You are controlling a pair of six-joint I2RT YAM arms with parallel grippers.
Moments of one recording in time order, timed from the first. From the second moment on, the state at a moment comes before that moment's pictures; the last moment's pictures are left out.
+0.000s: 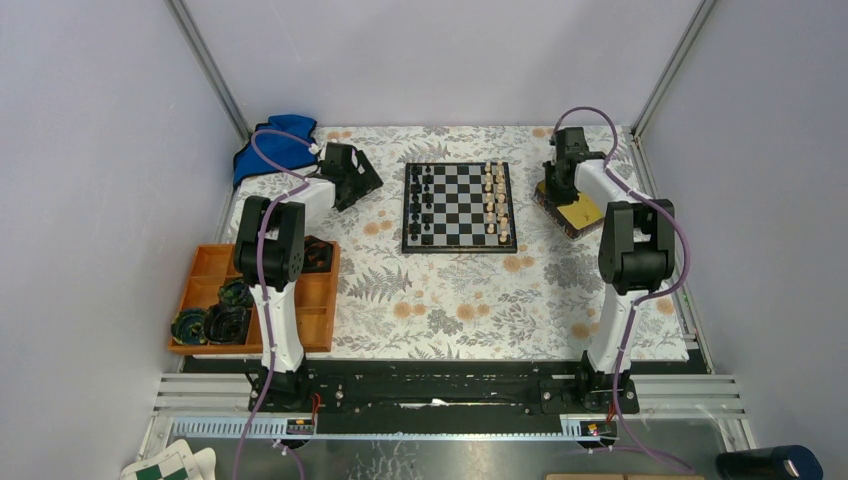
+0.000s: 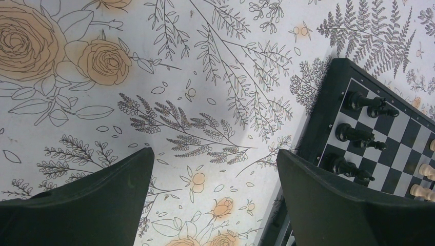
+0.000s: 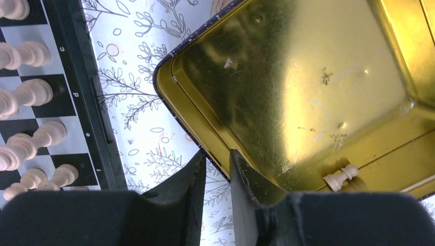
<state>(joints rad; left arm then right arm) -0.13 2.08 1.40 -0.11 0.01 -0.70 0.07 2.01 1.52 -0.59 0.06 0.10</state>
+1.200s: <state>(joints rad) -0.13 2.14 1.50 -0.19 0.02 -0.70 0.06 2.20 1.79 -0.62 0.09 0.33</state>
